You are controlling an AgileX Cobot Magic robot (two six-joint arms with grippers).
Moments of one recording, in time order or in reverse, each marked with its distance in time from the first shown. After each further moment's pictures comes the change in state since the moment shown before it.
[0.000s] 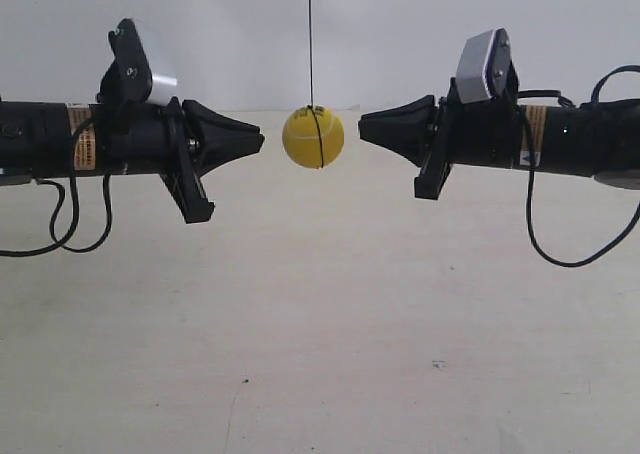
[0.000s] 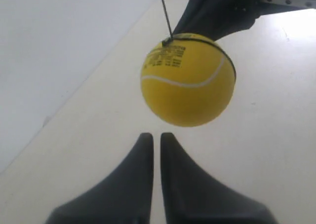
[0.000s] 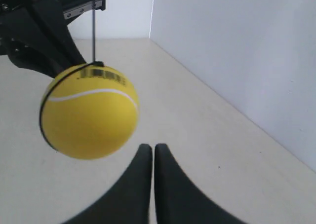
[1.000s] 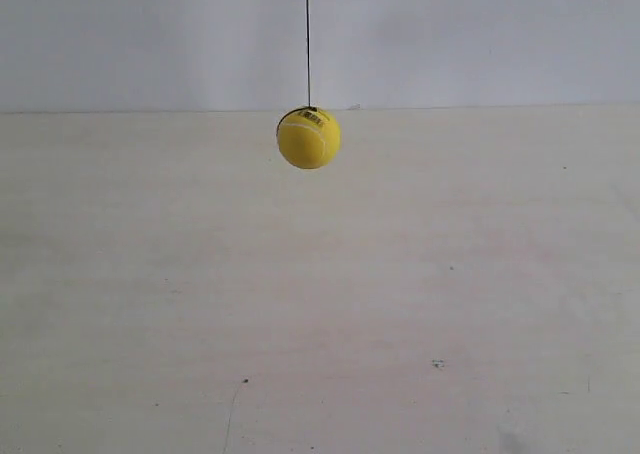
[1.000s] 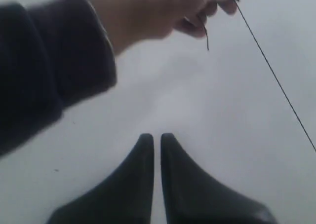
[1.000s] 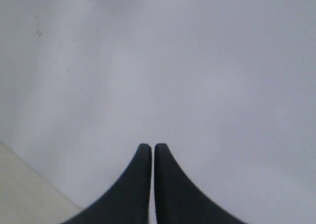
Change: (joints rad) left arm 0.109 -1.038 0.040 -0.310 0.432 -0.088; right arm -0.033 -0.861 0.027 -0.061 0.838 0.319
